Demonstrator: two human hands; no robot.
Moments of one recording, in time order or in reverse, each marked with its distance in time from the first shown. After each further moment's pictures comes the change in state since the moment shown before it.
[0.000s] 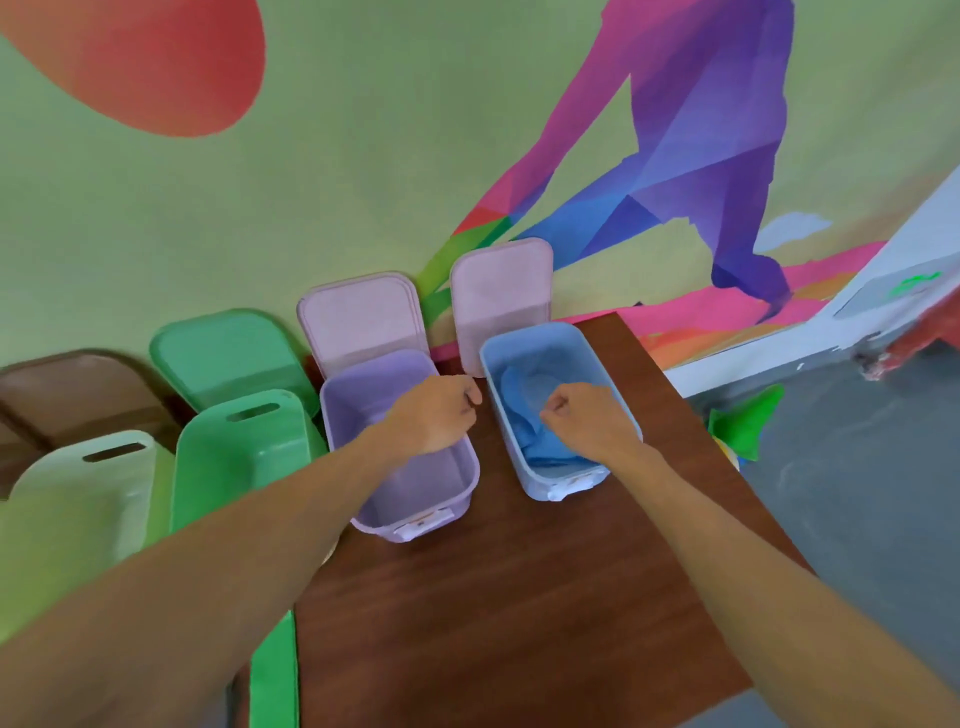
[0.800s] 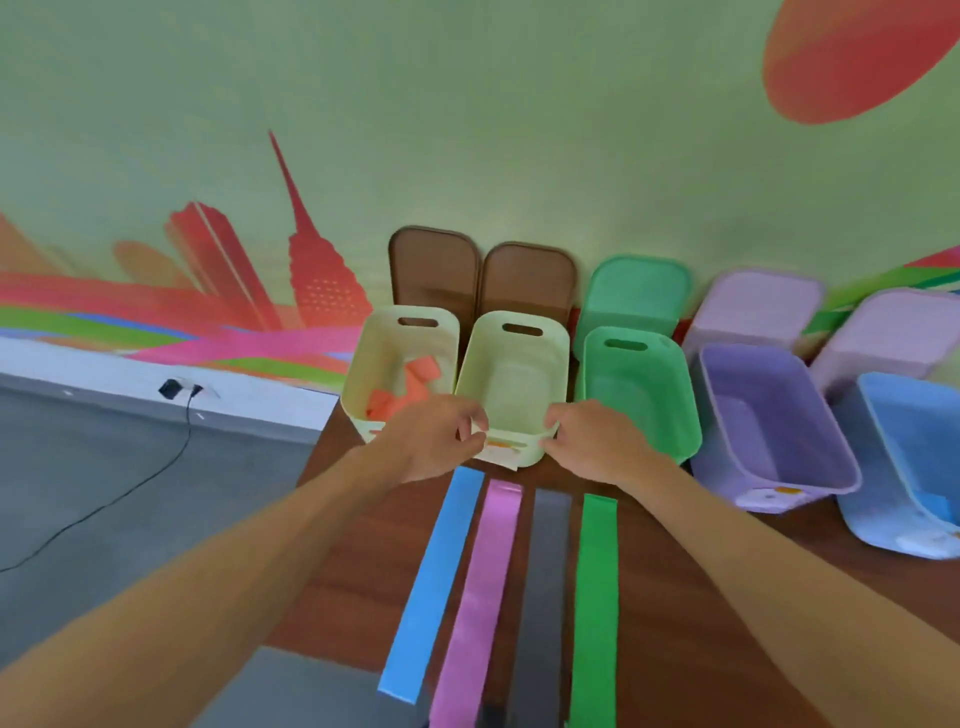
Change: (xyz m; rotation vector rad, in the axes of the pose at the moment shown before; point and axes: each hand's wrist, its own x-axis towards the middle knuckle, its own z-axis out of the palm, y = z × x) left_hand -0.406 -0.320 -0.075 -0.030 0.281 -0.241; right_hand -0.187 -0.383 0.216 -0.405 -0.224 -0.662
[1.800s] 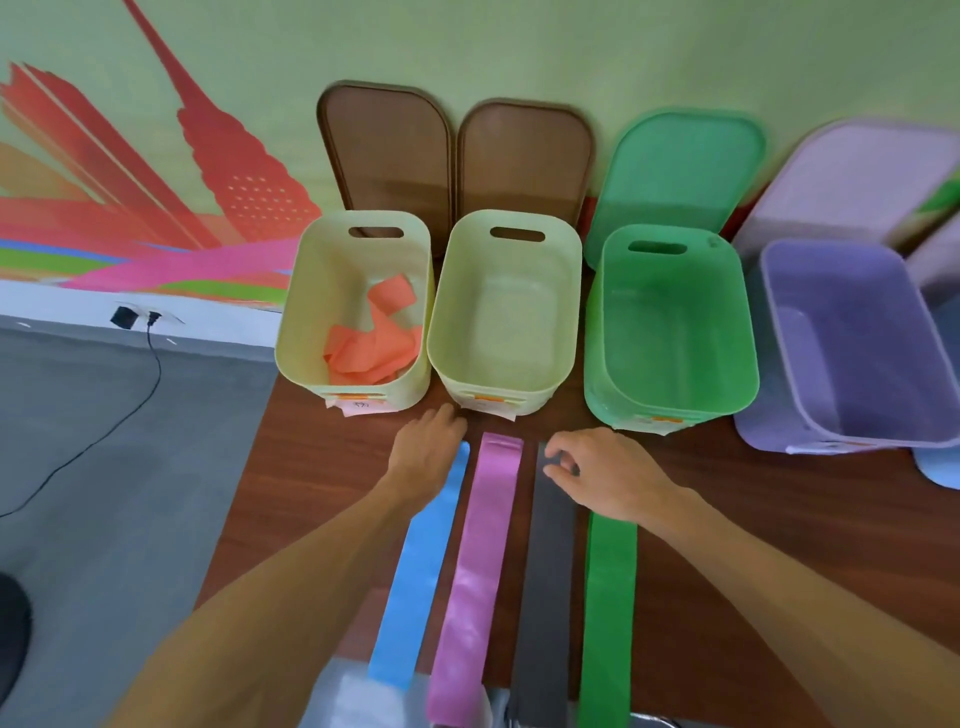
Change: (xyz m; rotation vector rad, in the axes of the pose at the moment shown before) left_hand 0.055 -0.085 0.167 0.349 -0.180 -0.185; right_hand 0.023 0.043 0.112 0.141 -0.218 -0.062
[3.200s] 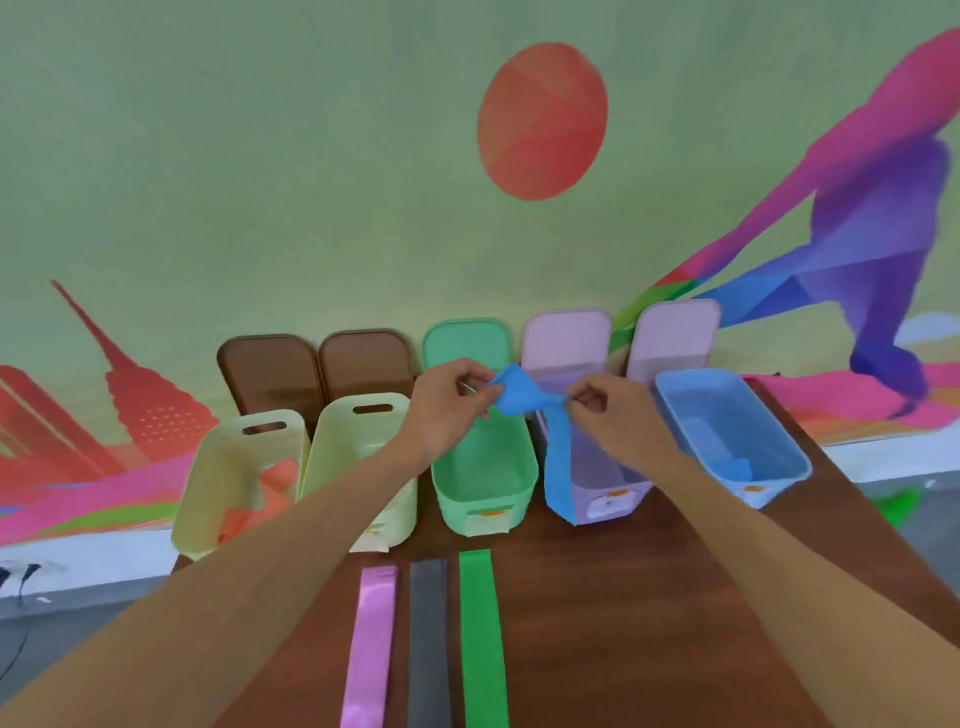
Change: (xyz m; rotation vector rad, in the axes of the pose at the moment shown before) left_hand -0.043 0.200 -0.254 -1.037 0.399 0.320; right_hand -0.166 0.074 -0.179 0.396 0.867 0.184
